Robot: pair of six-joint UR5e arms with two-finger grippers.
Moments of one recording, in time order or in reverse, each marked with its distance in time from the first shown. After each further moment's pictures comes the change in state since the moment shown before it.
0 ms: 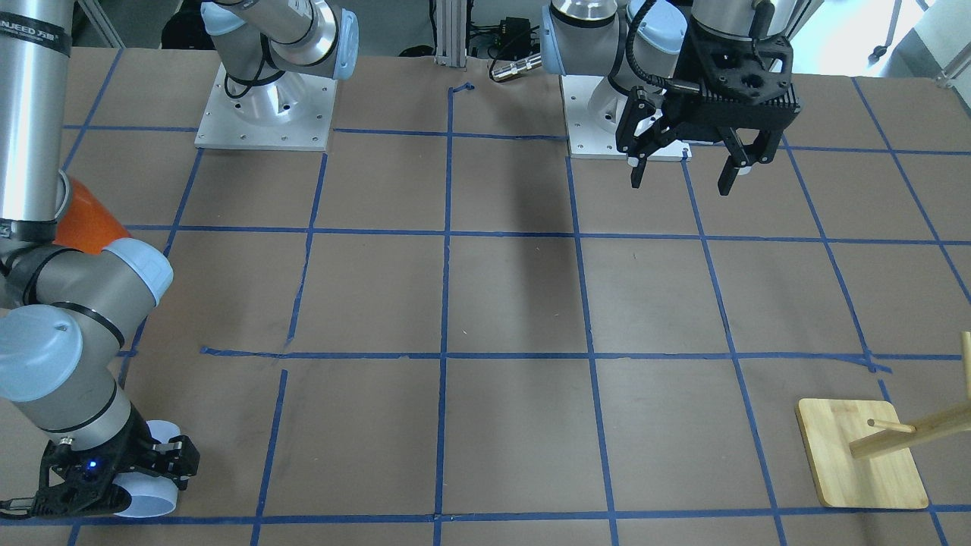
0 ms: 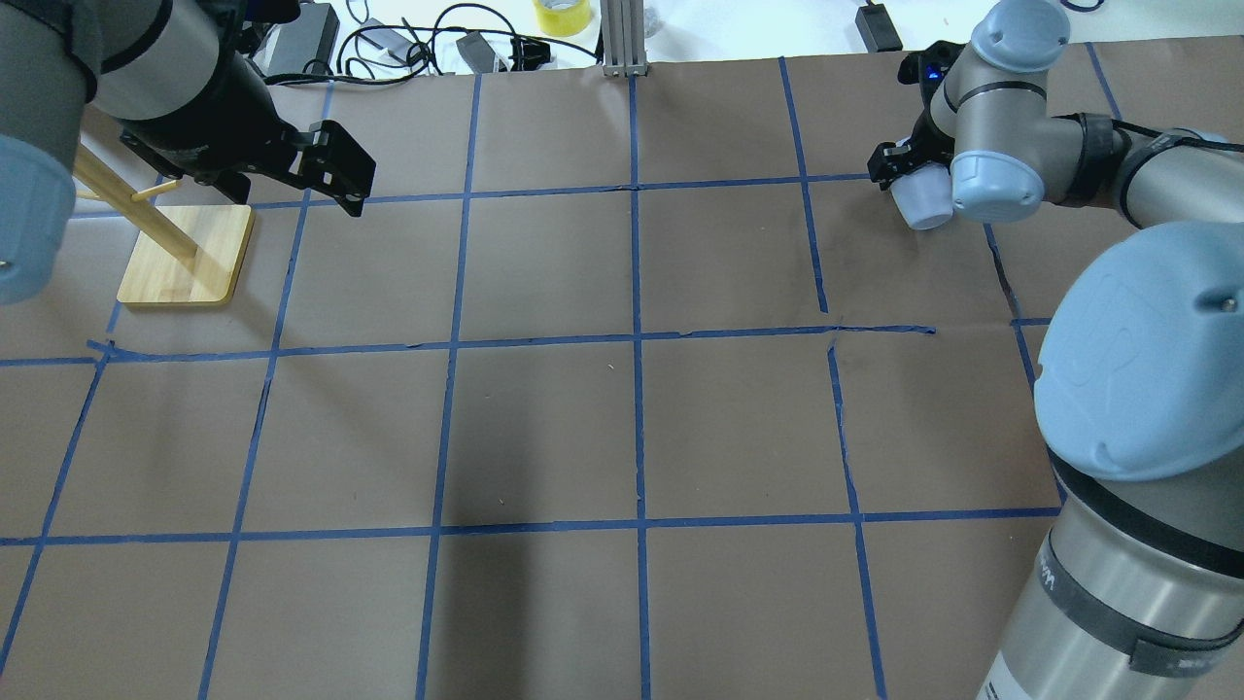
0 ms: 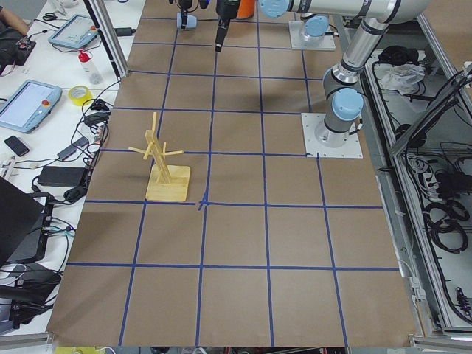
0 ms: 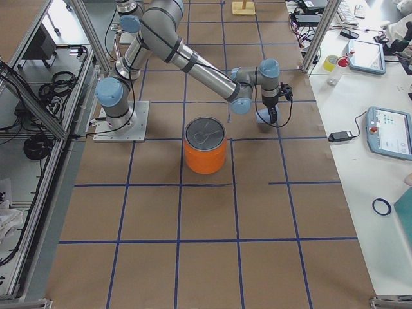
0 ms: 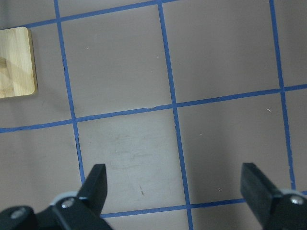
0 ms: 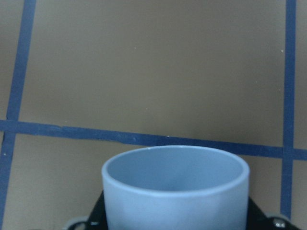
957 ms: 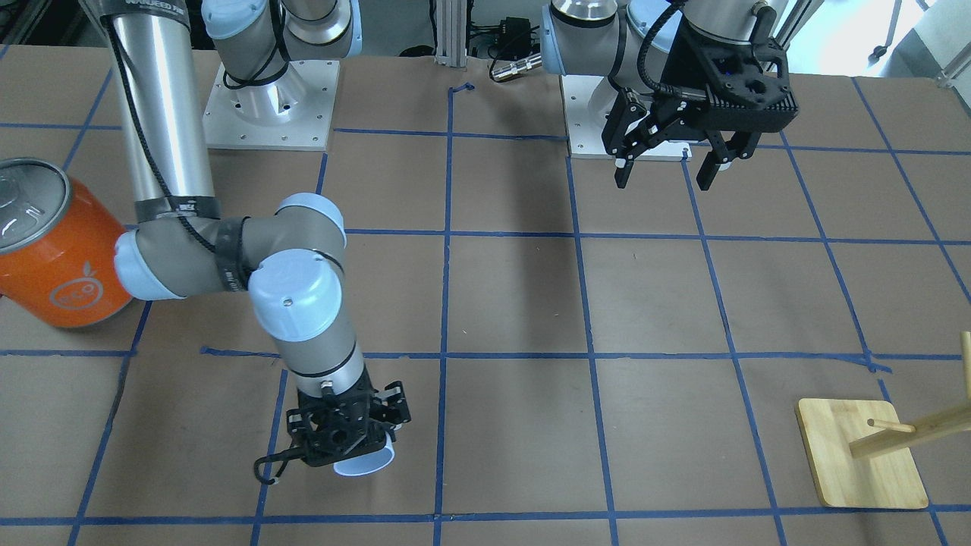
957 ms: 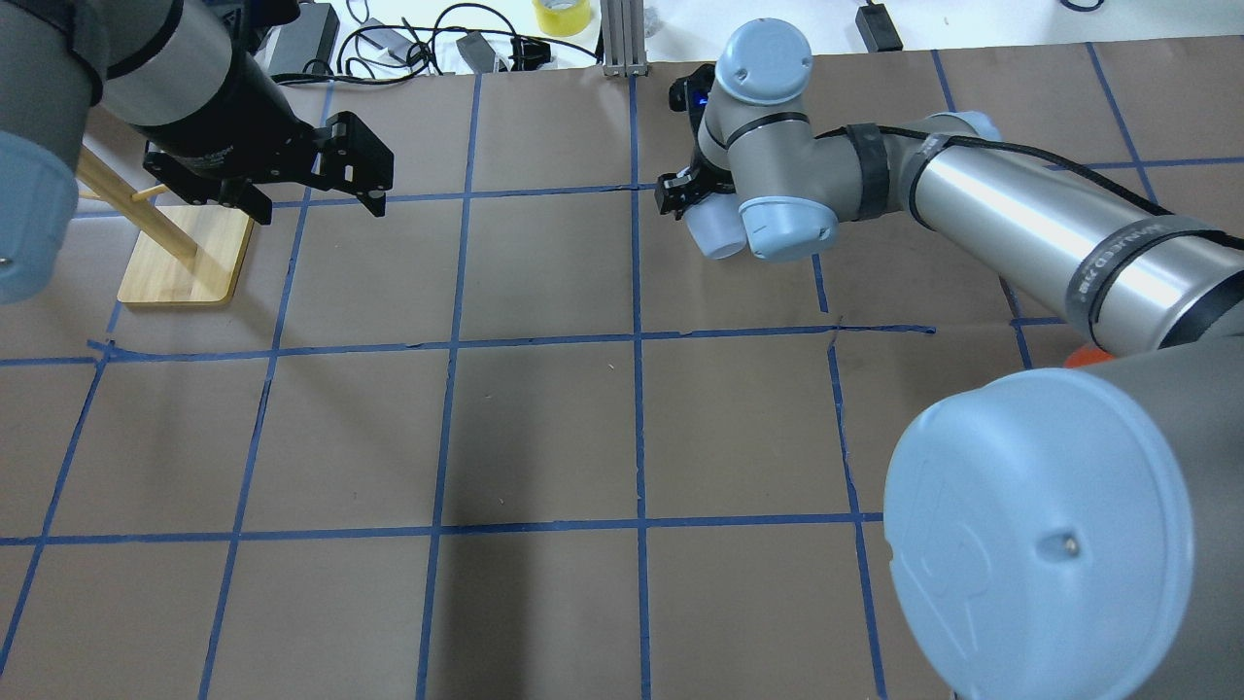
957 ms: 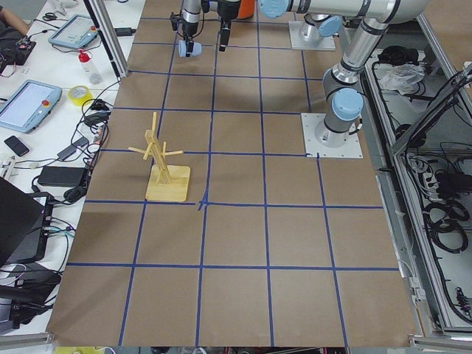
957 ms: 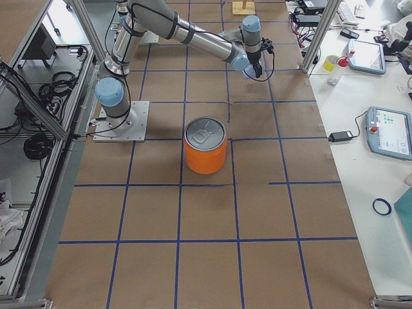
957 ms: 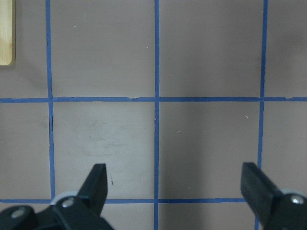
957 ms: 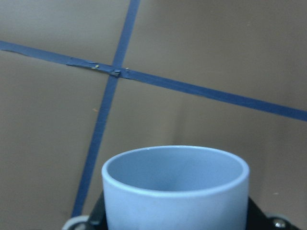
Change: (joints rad) left arm -0.002 -0.002 -0.001 -0.026 -0.059 -0.159; right arm 0.394 -0.031 -0.006 0.035 0.027 0.290
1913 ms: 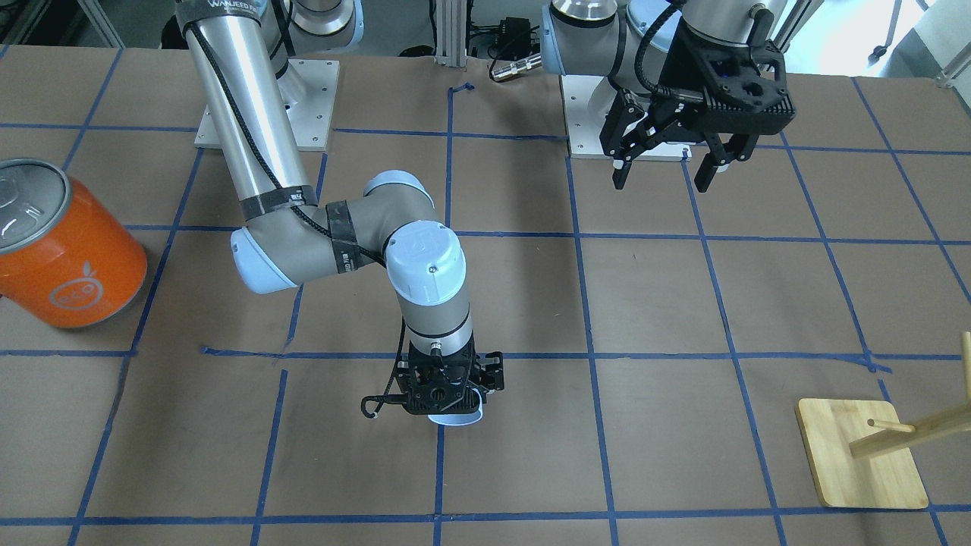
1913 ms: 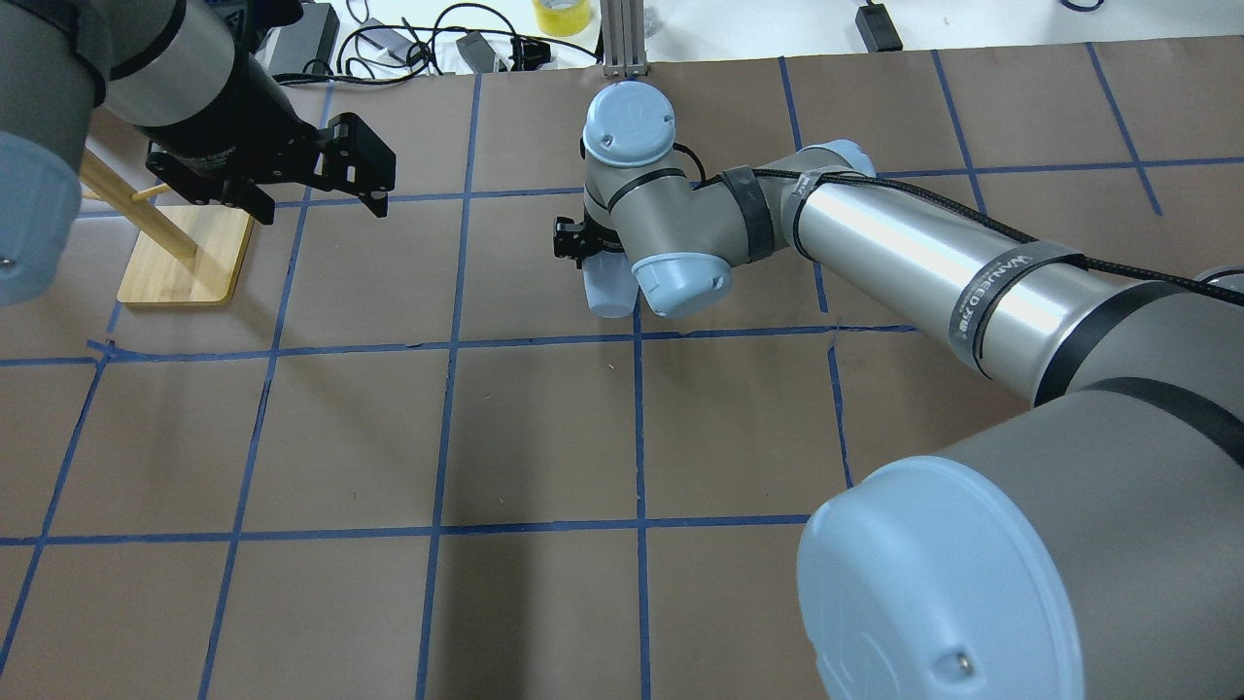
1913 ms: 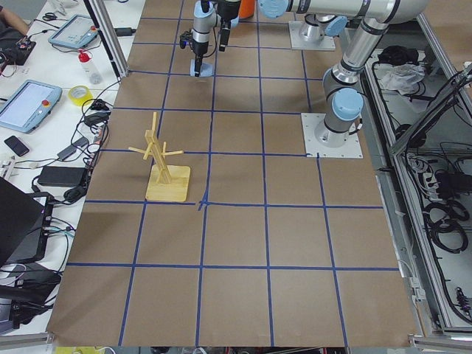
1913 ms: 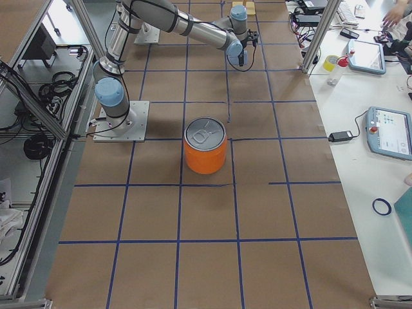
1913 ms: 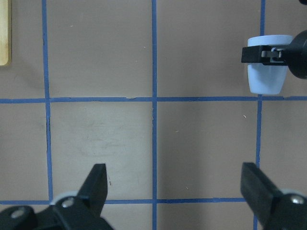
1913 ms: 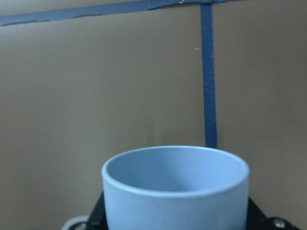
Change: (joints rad) left arm -0.001 -0.002 -0.001 0.003 -0.003 0.005; right arm 0.160 0.034 -0.024 0.047 0.004 0.439
